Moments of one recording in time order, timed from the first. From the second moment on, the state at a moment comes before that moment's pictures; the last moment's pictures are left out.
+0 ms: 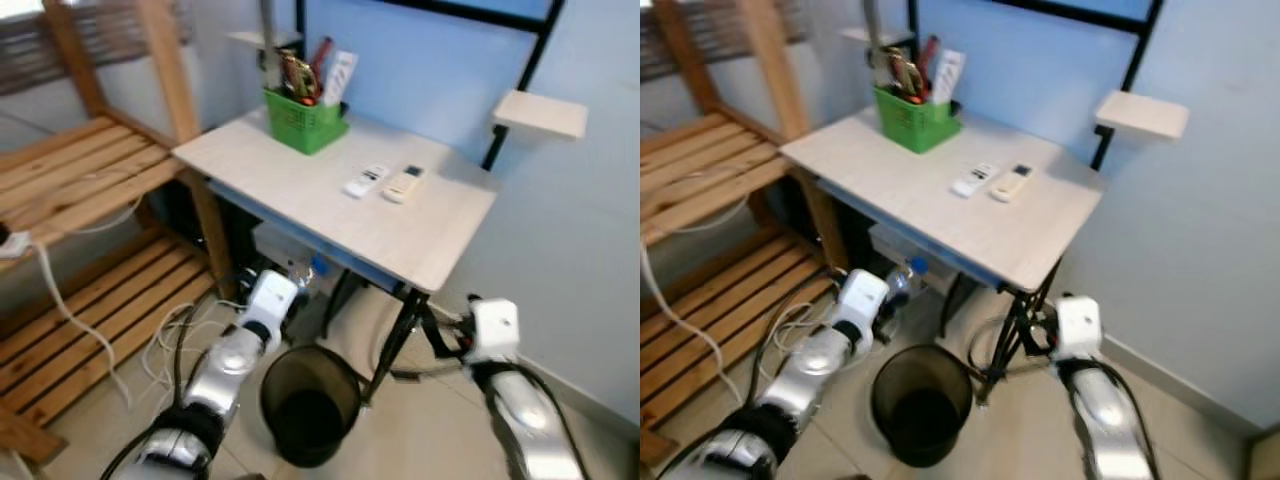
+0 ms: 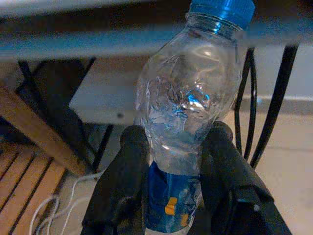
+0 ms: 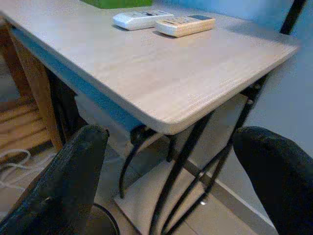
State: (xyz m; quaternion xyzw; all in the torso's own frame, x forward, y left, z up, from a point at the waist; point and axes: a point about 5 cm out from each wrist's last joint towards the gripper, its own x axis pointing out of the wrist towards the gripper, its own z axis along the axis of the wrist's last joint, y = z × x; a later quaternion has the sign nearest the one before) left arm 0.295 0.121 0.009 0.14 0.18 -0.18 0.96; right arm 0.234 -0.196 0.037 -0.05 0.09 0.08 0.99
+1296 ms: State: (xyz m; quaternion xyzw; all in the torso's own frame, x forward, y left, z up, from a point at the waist) left arm 0.267 0.150 -0.024 0.43 0.19 -0.25 0.84; right arm 0.129 -0.204 0.057 -0.07 0.21 0.21 0.95
